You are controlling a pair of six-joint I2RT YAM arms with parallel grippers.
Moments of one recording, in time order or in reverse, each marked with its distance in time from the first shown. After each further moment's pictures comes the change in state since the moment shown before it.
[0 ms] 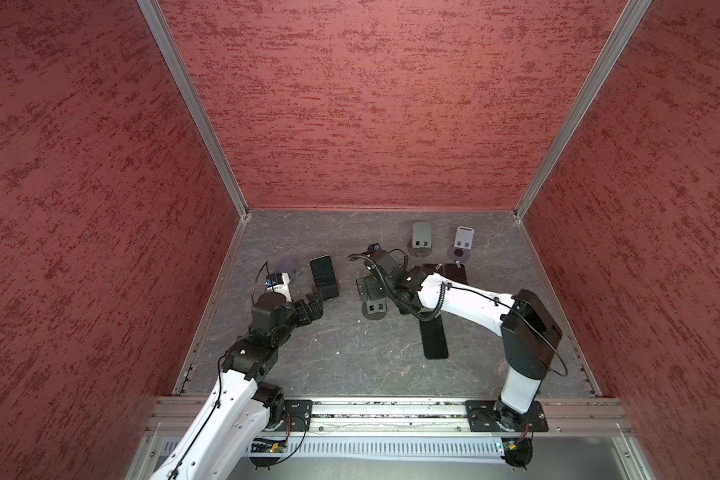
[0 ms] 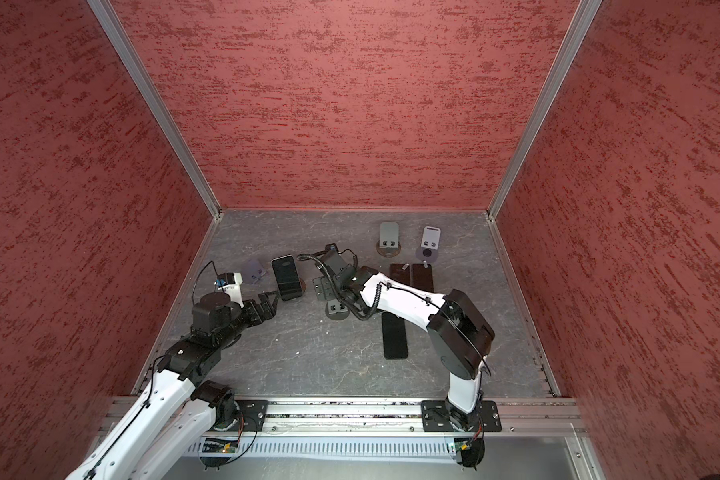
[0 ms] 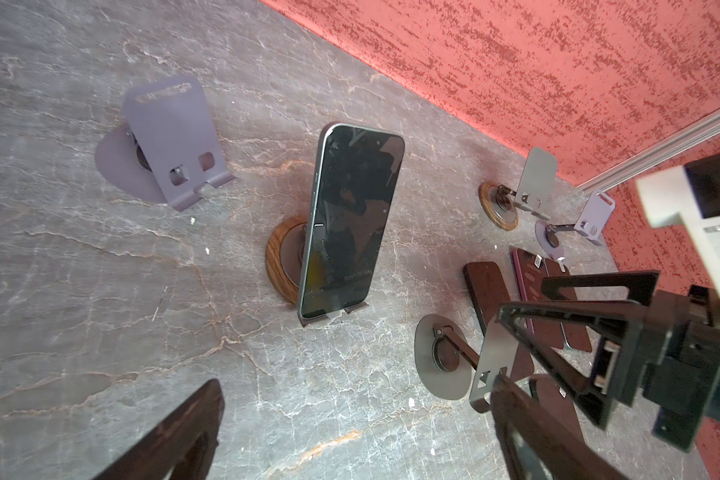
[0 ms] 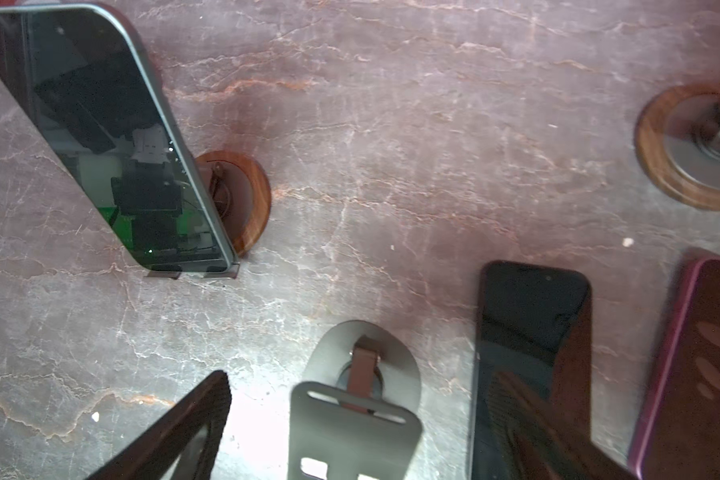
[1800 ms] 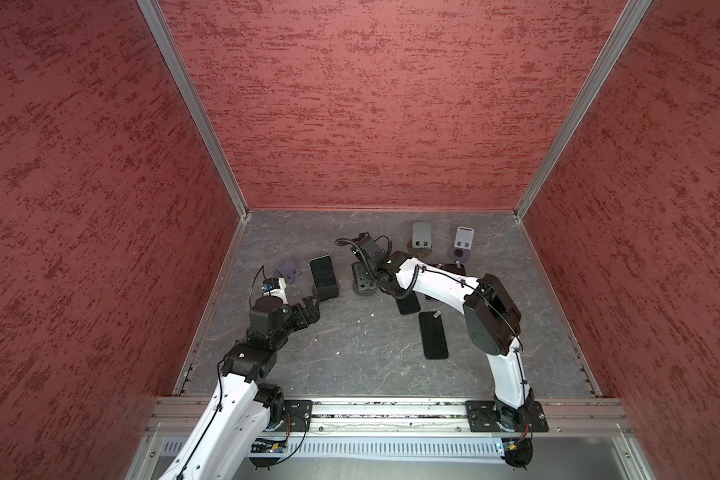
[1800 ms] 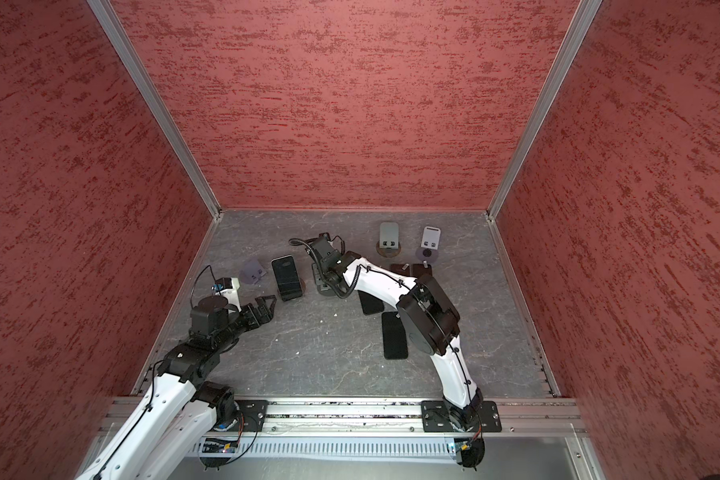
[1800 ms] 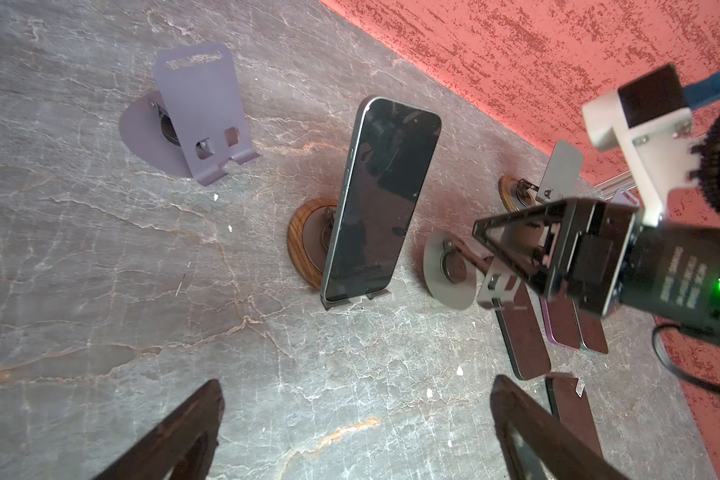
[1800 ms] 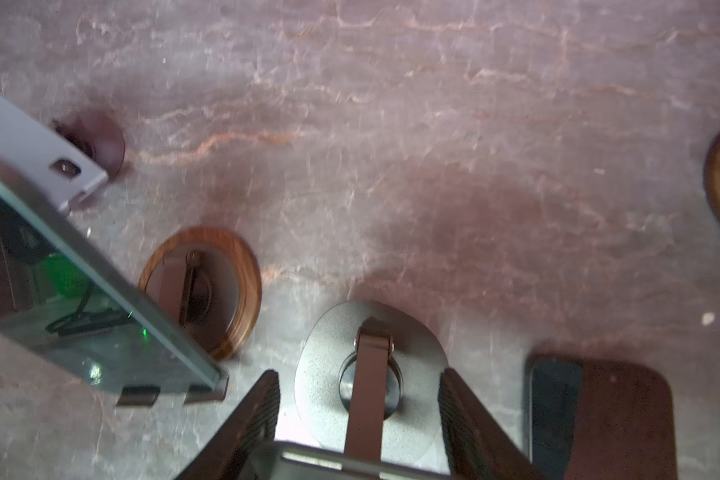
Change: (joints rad) left arm 0.054 -0.020 -0.039 -0.019 0.034 0.000; right arm -0.078 0.271 0.310 -0.054 -0.034 0.031
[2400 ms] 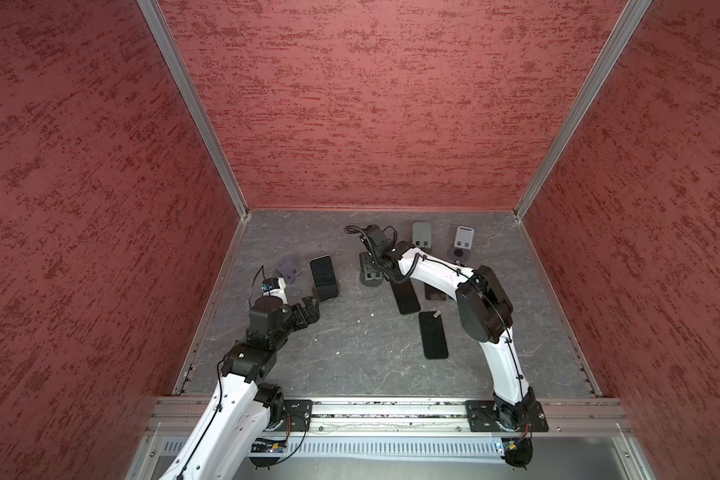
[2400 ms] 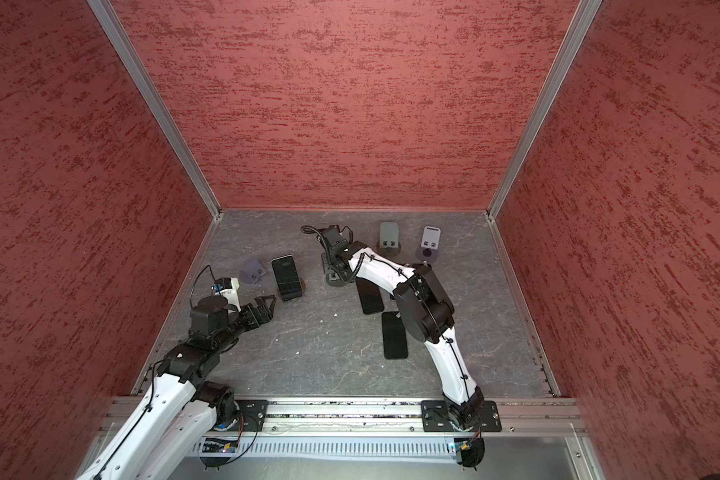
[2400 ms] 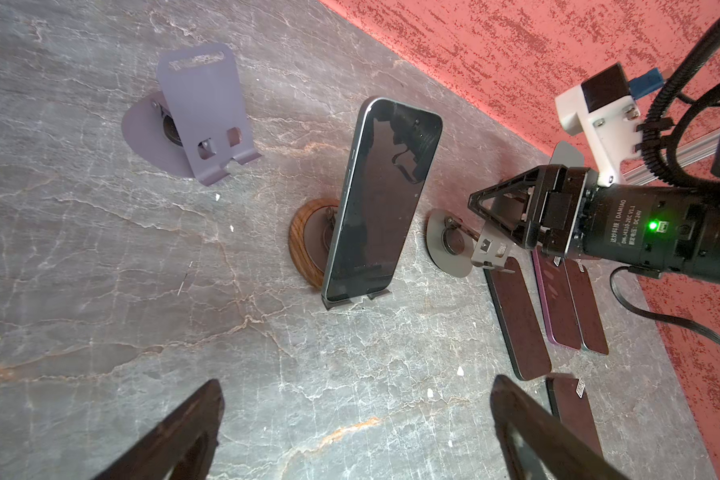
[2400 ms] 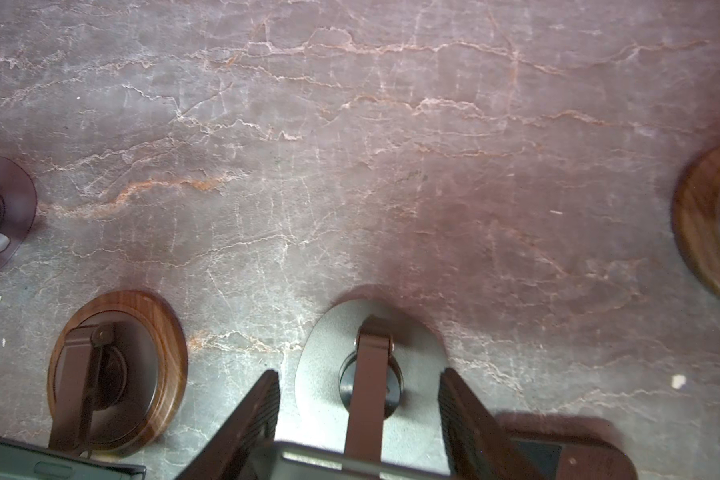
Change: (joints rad) left arm 0.001 -0.002 0.000 -0.006 -0.001 -0.001; right arm -0.080 0.091 0.080 -0.013 -0.030 -0.032
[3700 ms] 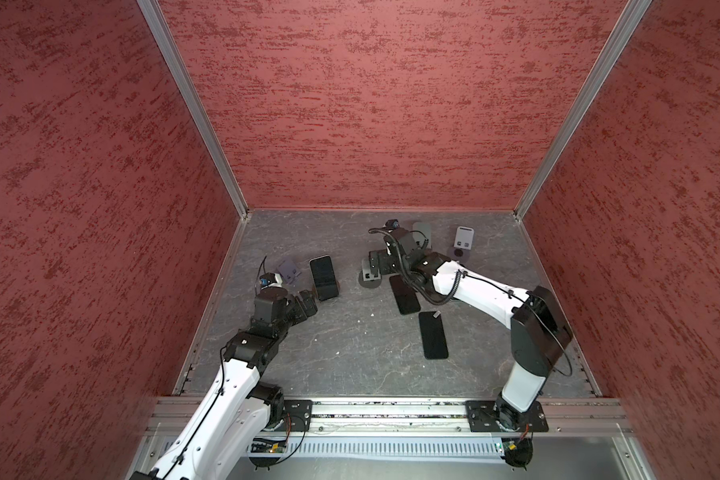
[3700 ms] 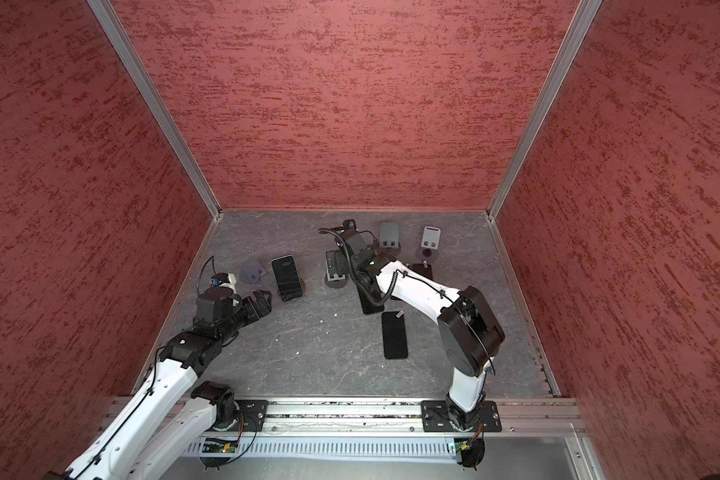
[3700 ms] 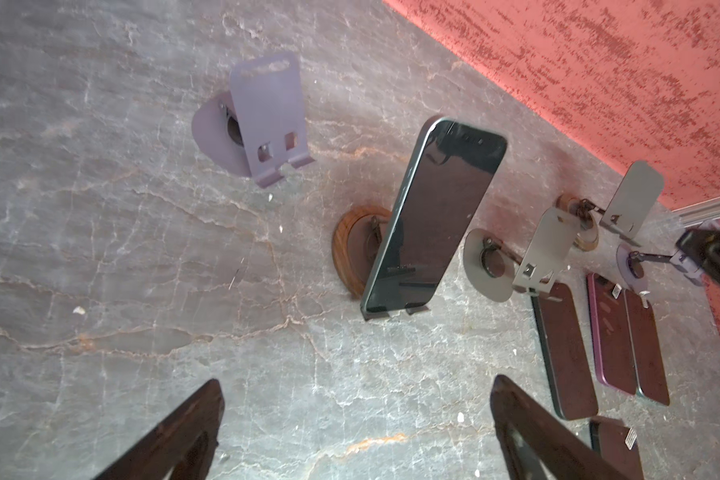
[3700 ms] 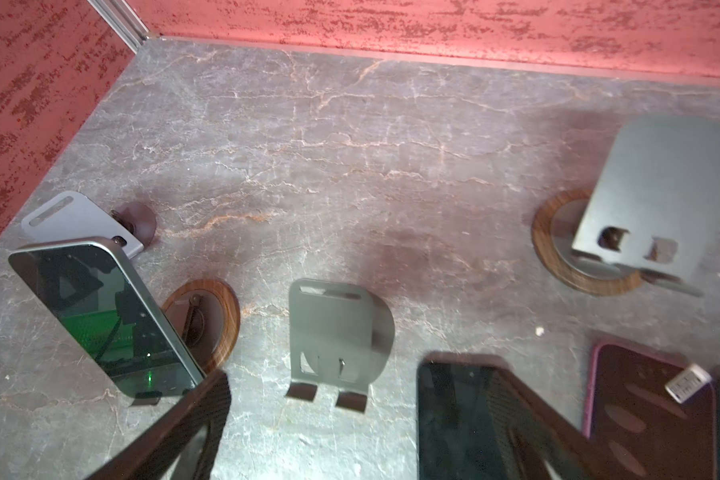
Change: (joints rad) left arm -0.027 0.136 0.111 -0.069 -0.141 -0.050; right arm 0.000 -0.435 -0.426 0.220 0.055 -0.026
